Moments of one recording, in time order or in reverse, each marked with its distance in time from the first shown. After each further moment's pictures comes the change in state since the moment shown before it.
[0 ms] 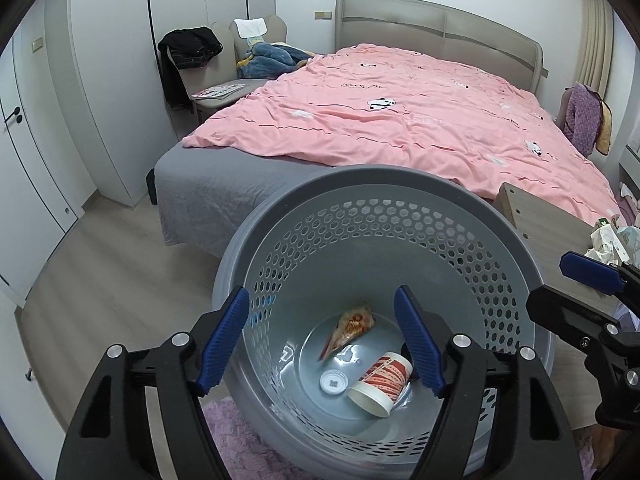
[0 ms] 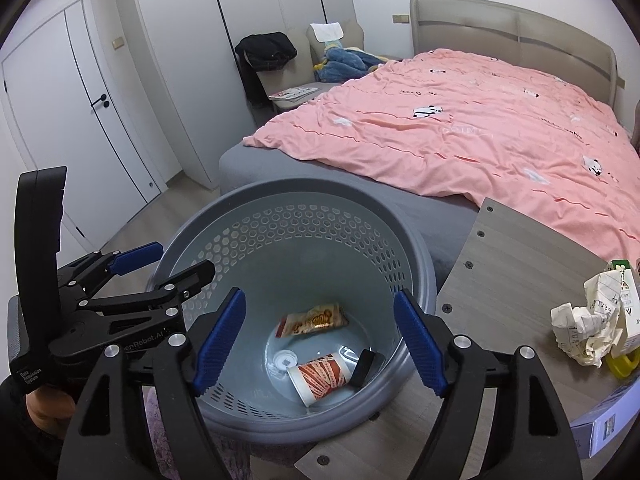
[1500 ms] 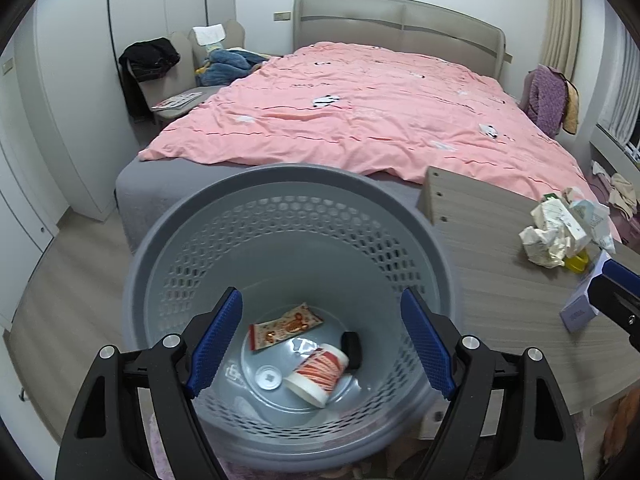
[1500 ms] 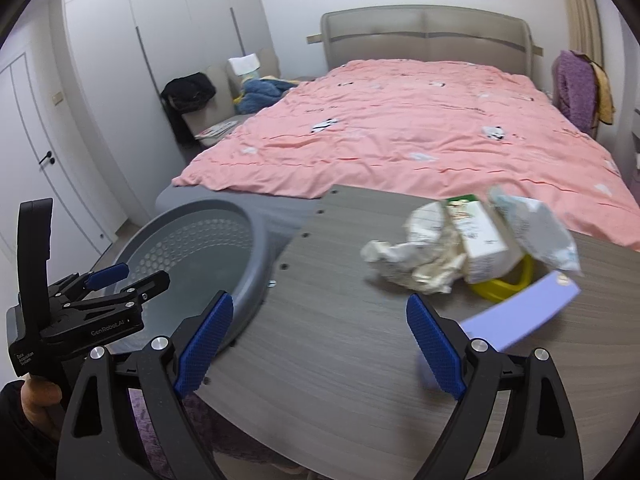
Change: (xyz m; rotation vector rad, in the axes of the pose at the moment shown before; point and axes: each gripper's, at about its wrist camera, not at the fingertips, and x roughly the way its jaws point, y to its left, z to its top) left arm -0.021 -0.081 -0.005 0.090 0.003 -0.105; right arm -0.100 -0.101 -0.052 0.197 -0.103 -0.203
